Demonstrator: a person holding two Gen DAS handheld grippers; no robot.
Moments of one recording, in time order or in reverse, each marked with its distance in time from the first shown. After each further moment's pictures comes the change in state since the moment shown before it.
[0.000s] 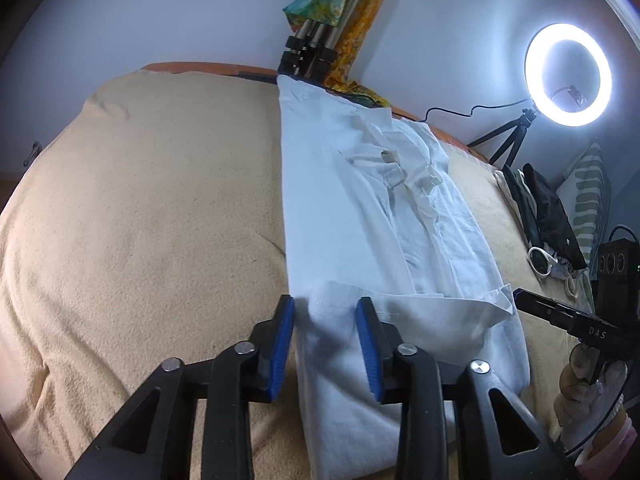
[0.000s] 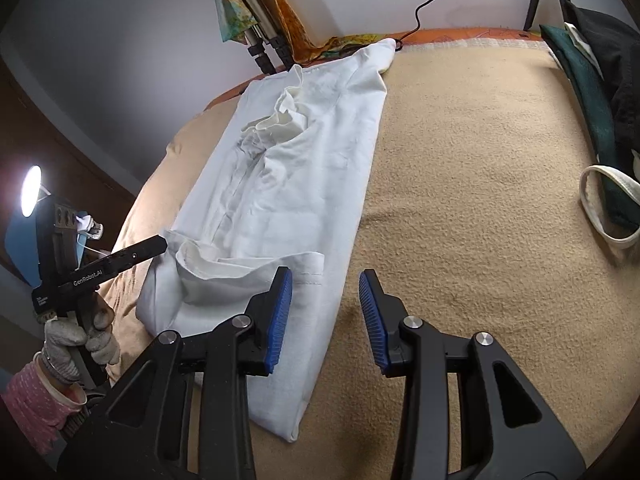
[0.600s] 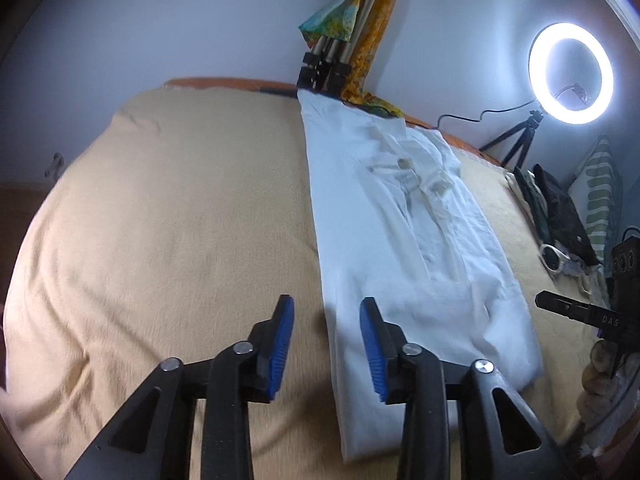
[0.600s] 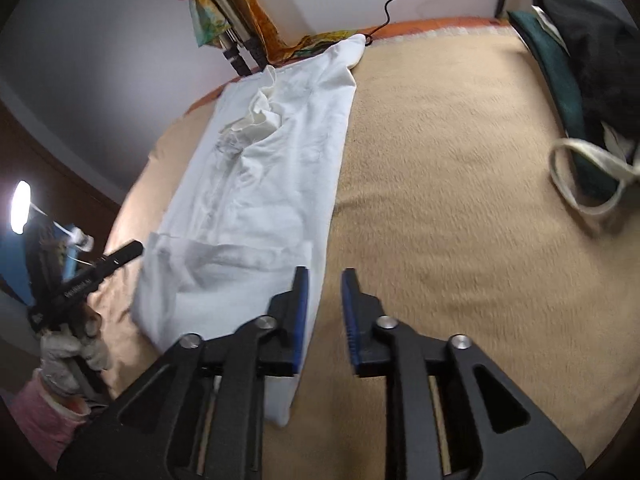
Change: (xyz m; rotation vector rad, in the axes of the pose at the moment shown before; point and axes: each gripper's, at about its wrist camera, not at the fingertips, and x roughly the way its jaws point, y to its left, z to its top) left arm -0.027 0.011 -0.015 0.000 -0.020 0.053; right arm -0.020 -0.010 -0.010 0.090 0.008 -0.031
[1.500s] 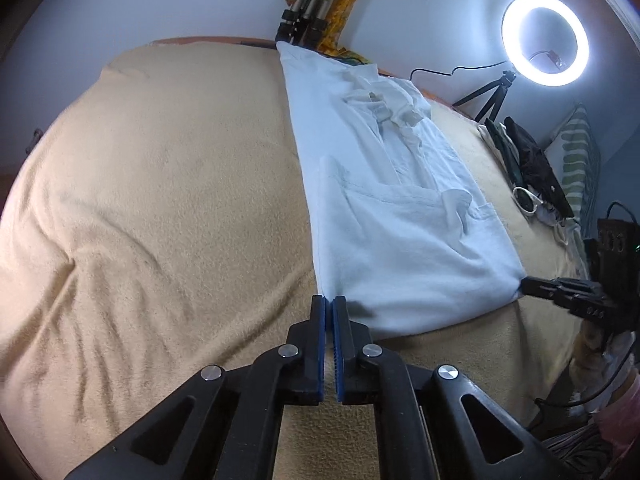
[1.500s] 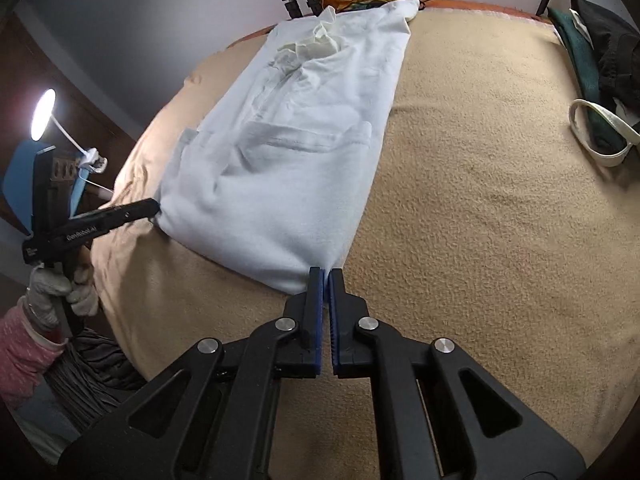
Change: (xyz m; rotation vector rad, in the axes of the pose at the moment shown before) left arm -0.011 -0.003 -0.041 0.056 0.102 -0.053; right arm -0.006 0.032 -0.049 -0.174 0.127 0.004
